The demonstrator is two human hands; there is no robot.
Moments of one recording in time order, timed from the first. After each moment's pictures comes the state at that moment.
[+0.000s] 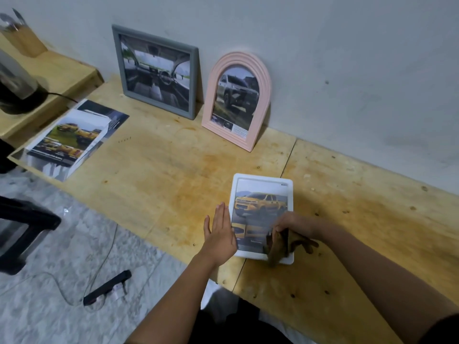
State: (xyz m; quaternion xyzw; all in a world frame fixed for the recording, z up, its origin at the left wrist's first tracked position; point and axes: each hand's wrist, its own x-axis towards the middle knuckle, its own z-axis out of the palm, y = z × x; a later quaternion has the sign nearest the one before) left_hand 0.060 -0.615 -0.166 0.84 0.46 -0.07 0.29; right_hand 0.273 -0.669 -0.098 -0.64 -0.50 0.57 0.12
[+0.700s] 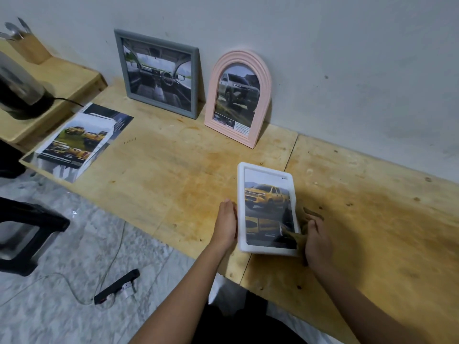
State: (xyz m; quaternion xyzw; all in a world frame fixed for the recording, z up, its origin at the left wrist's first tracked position) left_hand 0.080 -0.609 -0.126 0.48 0.55 0.21 0.65; right_hand 0.224 -0.732 -0.132 -0.83 -0.16 0.28 0.45
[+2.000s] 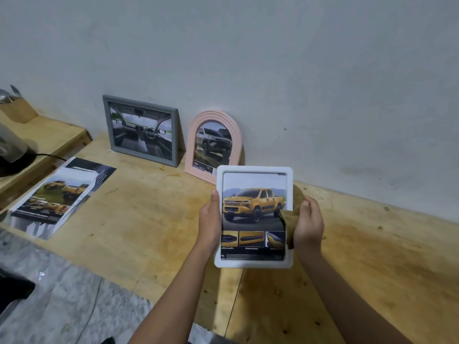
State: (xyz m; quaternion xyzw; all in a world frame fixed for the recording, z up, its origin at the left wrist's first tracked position) left_hand 0.125 -0.564 -0.045 0.53 0.45 0.34 0.63; right_hand 0.261 -0.678 -0.040 -0.73 -0.16 0.14 0.65
